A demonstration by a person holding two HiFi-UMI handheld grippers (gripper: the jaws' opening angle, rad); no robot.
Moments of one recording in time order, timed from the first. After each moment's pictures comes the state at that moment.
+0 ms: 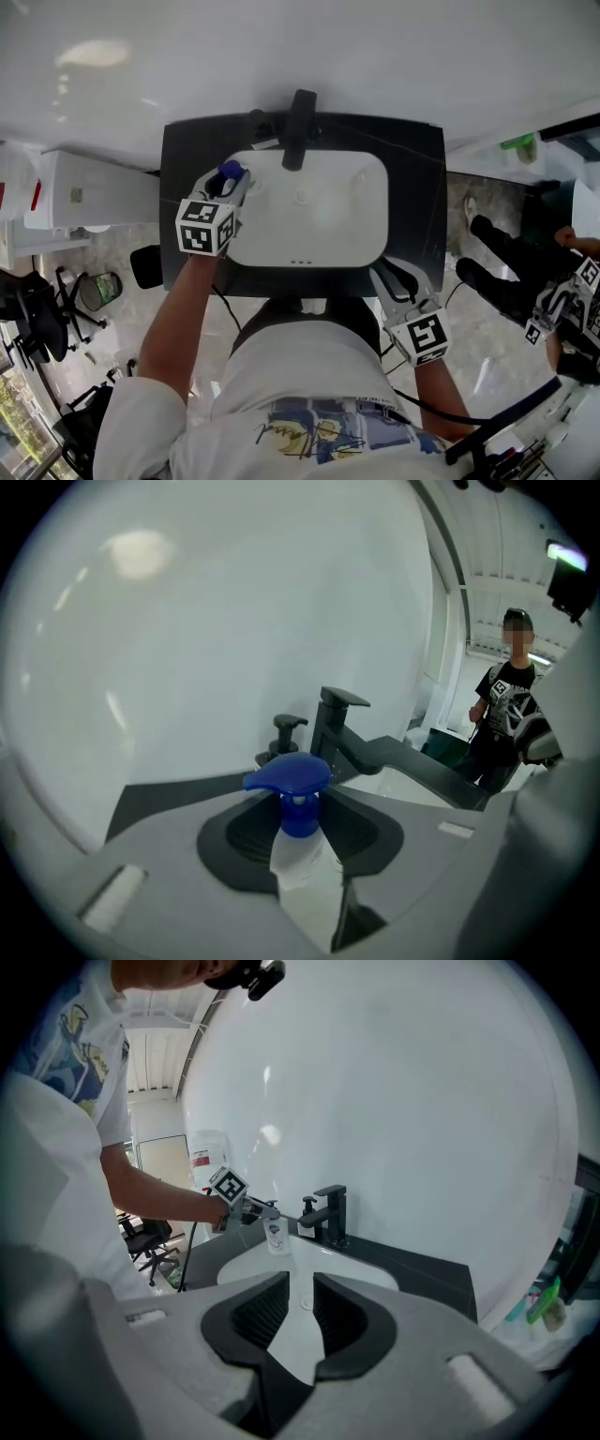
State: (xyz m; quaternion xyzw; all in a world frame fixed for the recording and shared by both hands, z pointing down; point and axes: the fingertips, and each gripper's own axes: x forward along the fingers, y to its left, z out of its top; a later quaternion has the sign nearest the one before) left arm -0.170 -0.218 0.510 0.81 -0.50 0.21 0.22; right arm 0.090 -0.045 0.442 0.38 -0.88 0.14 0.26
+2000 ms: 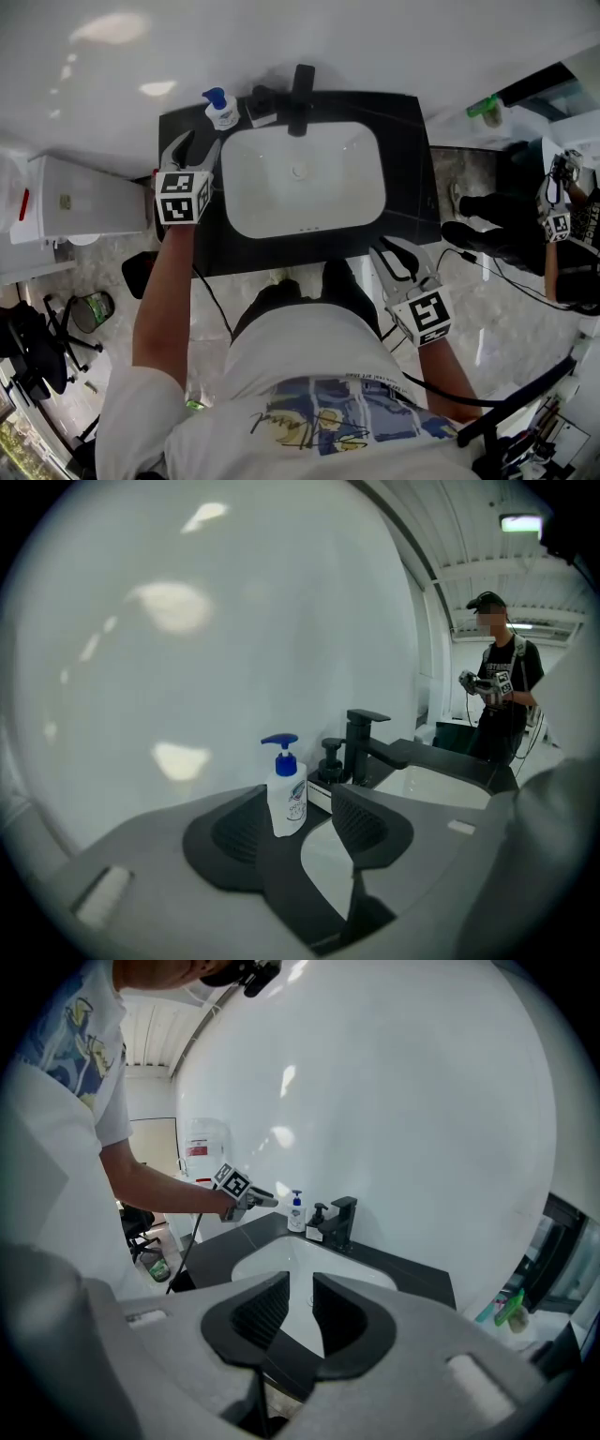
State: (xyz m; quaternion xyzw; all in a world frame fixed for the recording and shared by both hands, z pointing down) left arm -0.254 -0.229 0.476 0.83 -0.52 0.19 0.11; right arm 0.043 0.015 0.407 0.43 -0.85 0.10 0.29
